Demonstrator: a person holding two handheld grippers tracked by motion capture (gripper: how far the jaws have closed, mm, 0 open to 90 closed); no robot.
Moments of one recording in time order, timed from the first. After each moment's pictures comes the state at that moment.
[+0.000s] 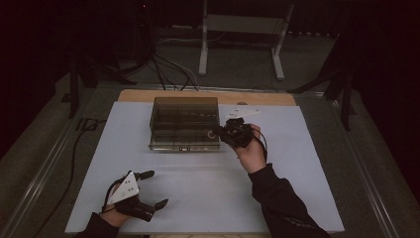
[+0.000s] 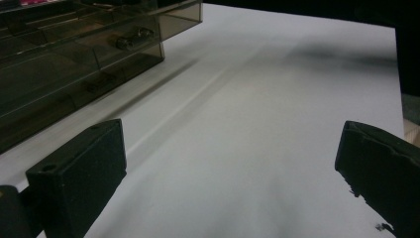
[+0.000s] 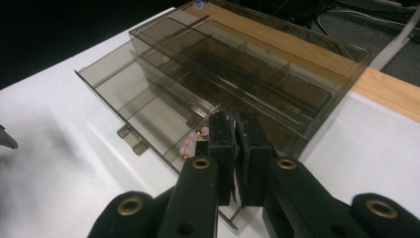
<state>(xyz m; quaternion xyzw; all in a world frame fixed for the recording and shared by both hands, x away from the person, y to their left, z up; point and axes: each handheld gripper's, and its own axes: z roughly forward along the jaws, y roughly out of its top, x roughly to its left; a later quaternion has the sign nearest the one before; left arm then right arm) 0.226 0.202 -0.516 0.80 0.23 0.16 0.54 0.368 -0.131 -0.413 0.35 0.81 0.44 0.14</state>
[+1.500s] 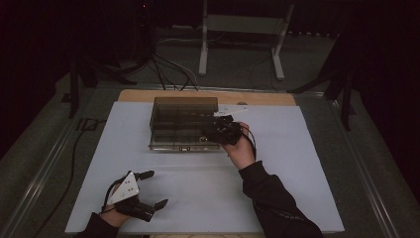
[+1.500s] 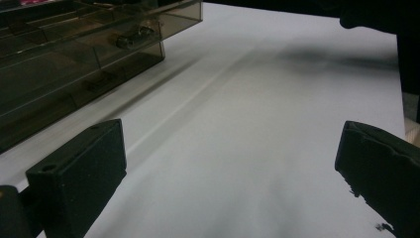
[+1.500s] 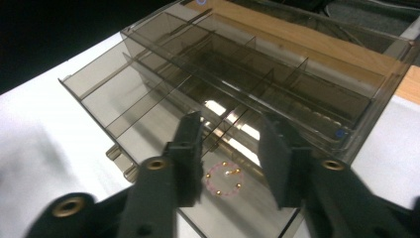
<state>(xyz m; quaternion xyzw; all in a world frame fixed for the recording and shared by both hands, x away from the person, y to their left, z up) 0.226 0.203 -0.516 0.80 0.23 0.16 0.54 0.388 -0.106 -0.432 0.37 0.81 0.44 0.12</state>
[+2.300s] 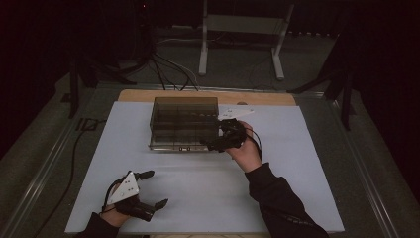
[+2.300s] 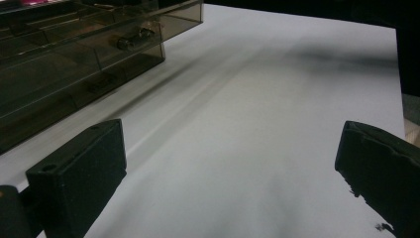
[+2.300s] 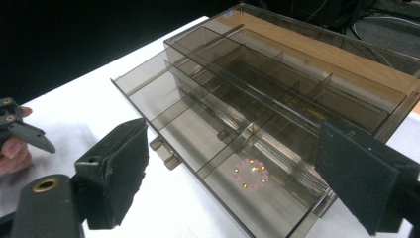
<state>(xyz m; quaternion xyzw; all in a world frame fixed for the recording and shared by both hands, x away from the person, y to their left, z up) 0.226 0.202 -0.516 0.80 0.23 0.16 0.53 0.371 -0.117 -0.419 0.32 0.81 0.47 0.10</state>
